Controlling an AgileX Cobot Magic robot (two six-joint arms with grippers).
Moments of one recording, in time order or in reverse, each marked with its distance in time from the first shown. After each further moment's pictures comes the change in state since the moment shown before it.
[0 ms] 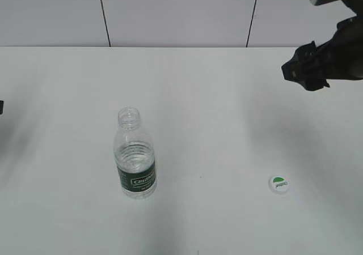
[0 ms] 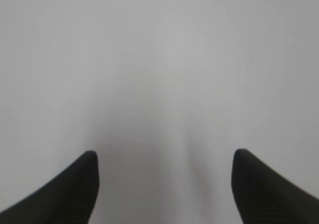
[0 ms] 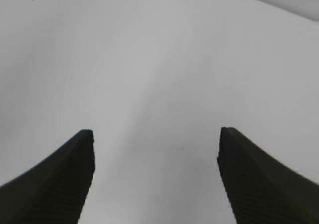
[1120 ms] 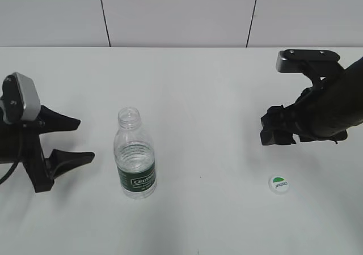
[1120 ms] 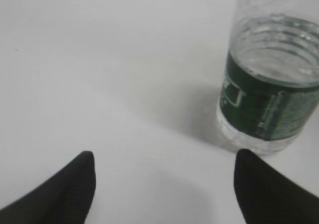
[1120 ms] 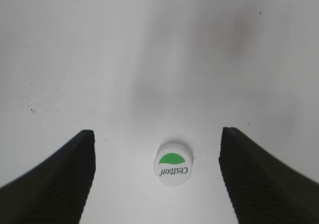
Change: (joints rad) left arm -0.001 0.399 0.088 0.920 -0.923 0.000; right arm 0.000 0.248 0.028 0.307 0.119 0.006
